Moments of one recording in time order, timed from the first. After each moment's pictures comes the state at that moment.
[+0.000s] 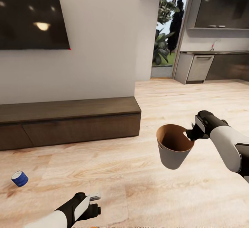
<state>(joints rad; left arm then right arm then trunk) -0.62 -0.04 -0.41 -0.23 0.62 0.53 0.17 -1.33 -0.26 -0.03 -0.19 0.19 1.05 0.11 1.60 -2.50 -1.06</state>
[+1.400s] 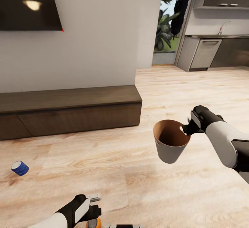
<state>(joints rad) -0.61 -0.04 -0.41 -0.23 0.62 0.51 0.16 -1.37 -0.22 -0.03 -0.20 0.23 1.05 0.11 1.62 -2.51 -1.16</state>
